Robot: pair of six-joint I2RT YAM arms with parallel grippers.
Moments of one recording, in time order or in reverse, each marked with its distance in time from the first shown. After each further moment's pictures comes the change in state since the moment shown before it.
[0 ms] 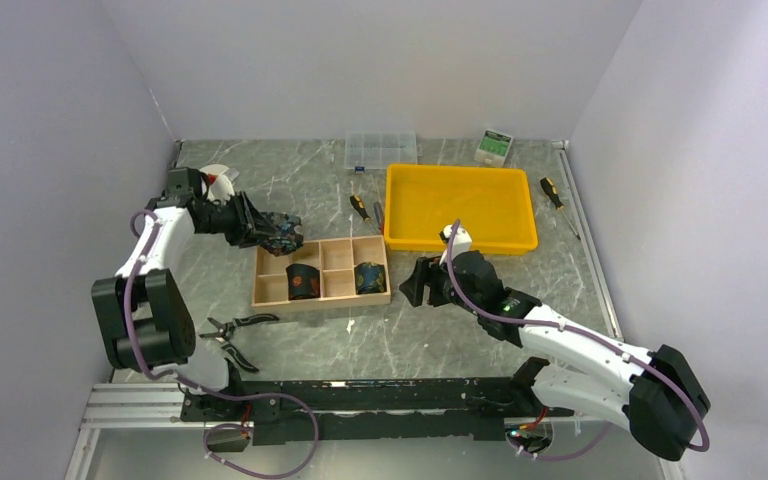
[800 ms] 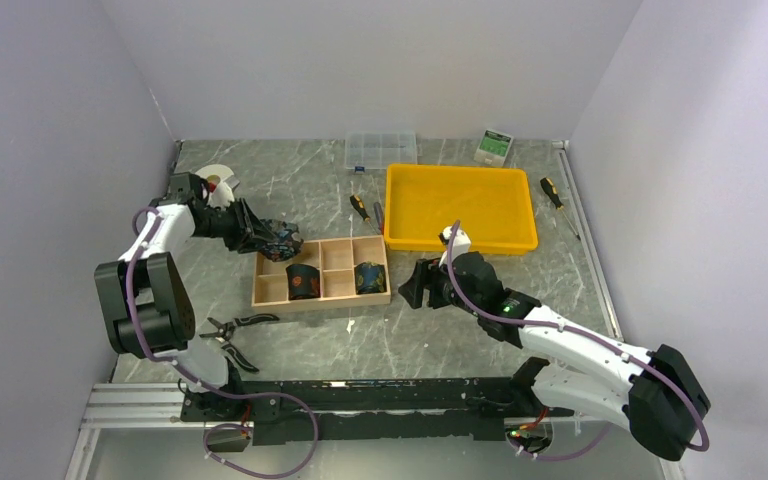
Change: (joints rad) left arm 0.026 0.059 0.000 -0.008 0.019 0.011; right arm 0.000 0.000 -0.010 0.005 -0.026 0.014
